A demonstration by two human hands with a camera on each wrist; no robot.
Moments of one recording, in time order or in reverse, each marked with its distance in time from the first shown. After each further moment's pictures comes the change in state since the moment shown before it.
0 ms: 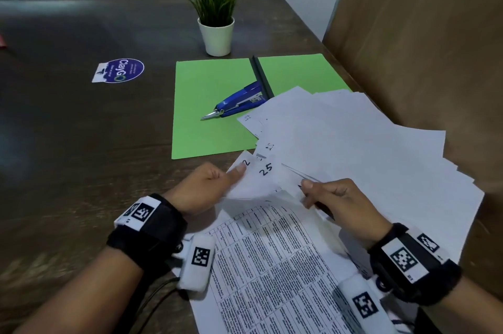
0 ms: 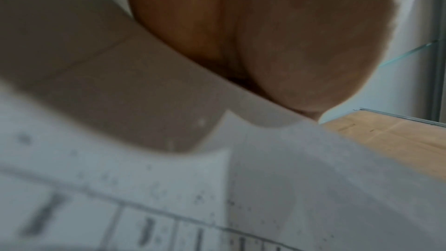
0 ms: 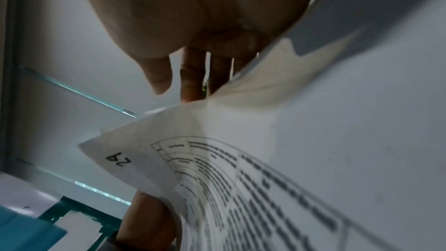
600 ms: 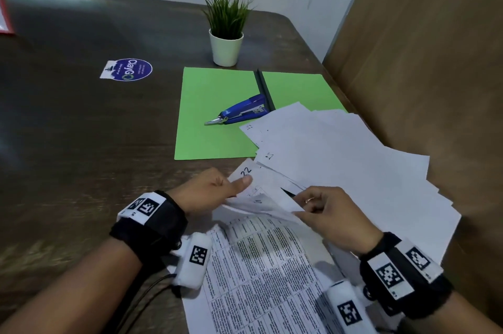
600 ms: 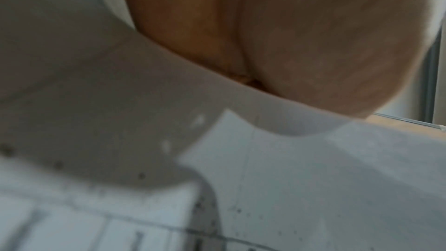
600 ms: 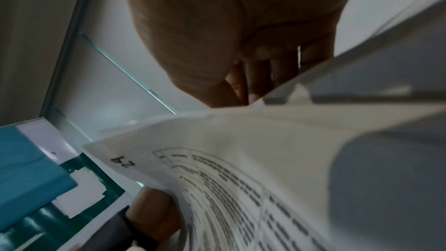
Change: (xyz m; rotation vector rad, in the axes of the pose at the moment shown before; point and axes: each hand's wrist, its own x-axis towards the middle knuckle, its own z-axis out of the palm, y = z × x) left_hand -0.004 0.000 -0.005 0.100 -0.089 0.051; right_hand -0.005 -0.019 0.007 -0.493 -0.018 0.018
